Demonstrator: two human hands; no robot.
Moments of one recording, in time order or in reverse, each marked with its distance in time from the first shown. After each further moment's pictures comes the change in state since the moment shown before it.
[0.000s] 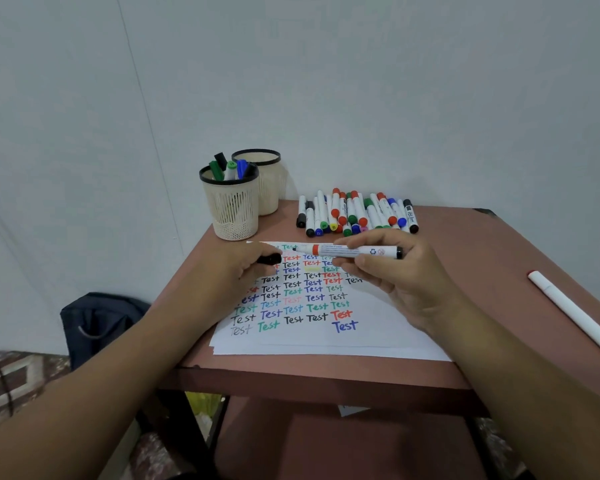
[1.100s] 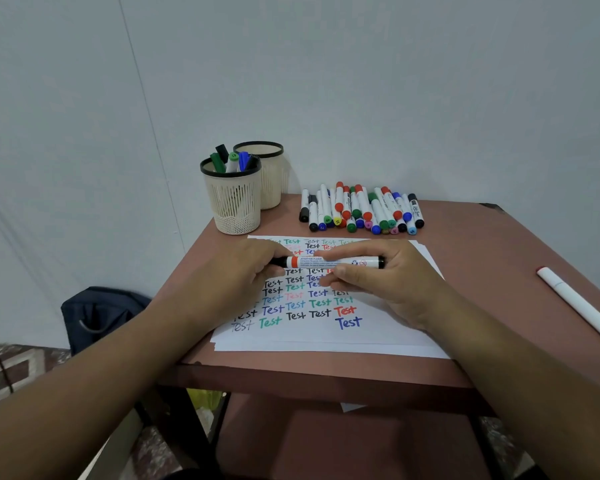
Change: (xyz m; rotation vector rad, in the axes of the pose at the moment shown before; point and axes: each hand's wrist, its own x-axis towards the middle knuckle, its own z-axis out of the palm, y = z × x) left_hand 0.000 0.021 -0.003 0.057 -0.121 0.074; right_hand -0.002 0.003 0.013 -0.162 -0.162 0.094
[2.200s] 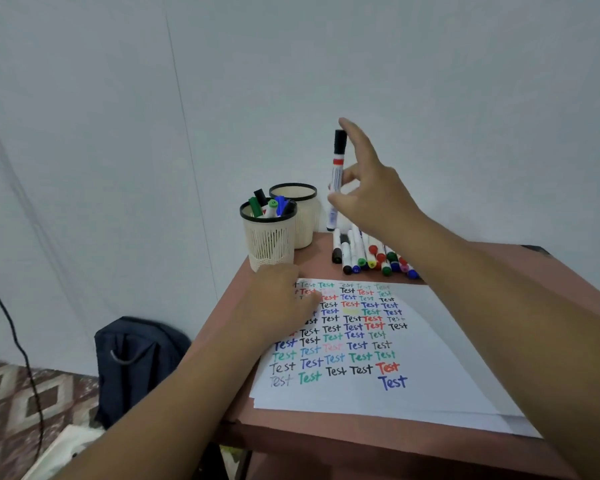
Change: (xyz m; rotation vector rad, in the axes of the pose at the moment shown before) left_hand 0.038 -0.025 0.011 -0.008 0.053 -0.456; right_hand 0.151 -0.076 0.014 -0.817 0.261 -0.469
